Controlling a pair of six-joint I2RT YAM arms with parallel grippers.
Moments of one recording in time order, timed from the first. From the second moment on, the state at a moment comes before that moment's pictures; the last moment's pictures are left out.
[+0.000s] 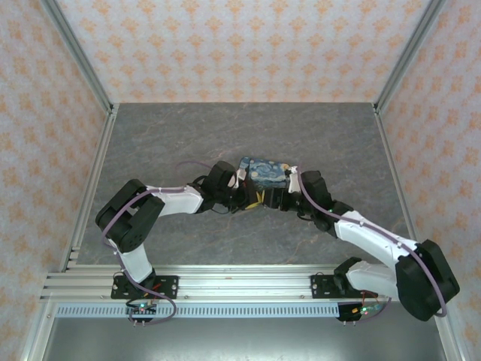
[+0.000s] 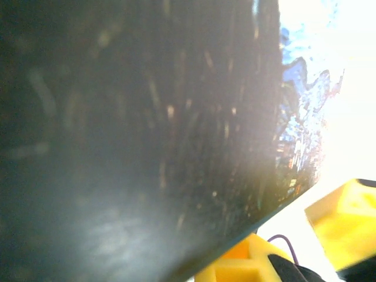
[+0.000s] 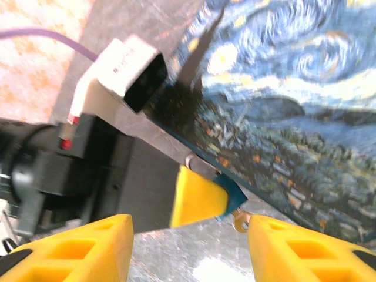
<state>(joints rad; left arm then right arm) -0.63 1.76 0.85 0.17 0.56 -1.09 0.55 1.11 0.52 0.01 -0.33 0.62</state>
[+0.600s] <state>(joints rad) -0.63 1.67 0.79 0.08 0.50 -1.01 0.56 1.16 0.41 0.21 -0.33 0.78</state>
